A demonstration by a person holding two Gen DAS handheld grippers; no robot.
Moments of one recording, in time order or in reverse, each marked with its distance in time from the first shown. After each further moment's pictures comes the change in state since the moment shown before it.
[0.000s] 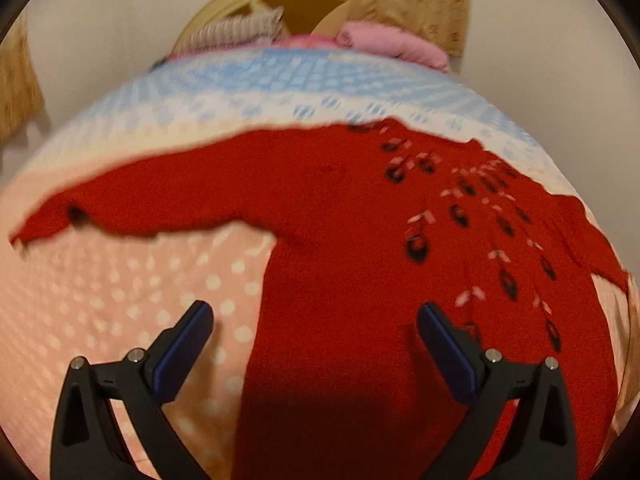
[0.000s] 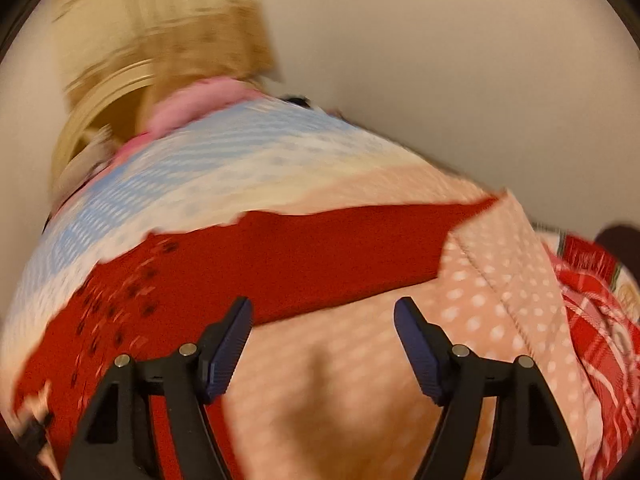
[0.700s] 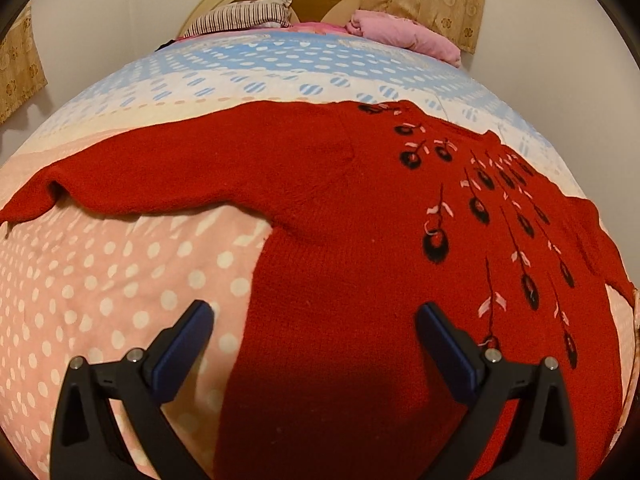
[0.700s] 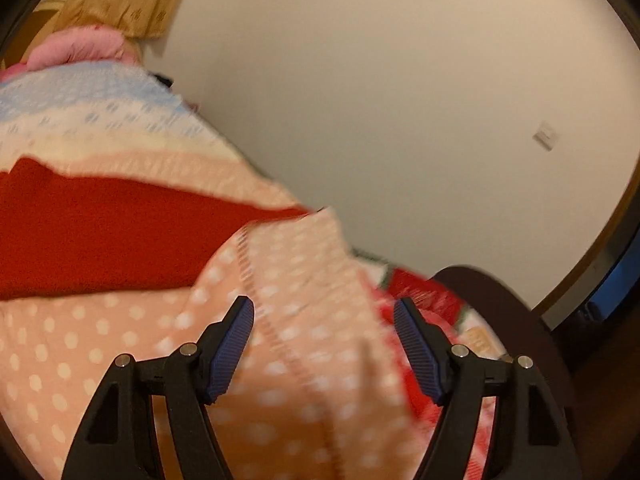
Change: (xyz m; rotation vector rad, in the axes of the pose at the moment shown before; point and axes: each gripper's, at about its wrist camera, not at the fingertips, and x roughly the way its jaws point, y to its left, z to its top) left arm 0.017 -0.004 -0.003 -0.020 0.018 0.002; right arm 0.035 -0.034 -0.029 -0.252 -0.106 -0.730
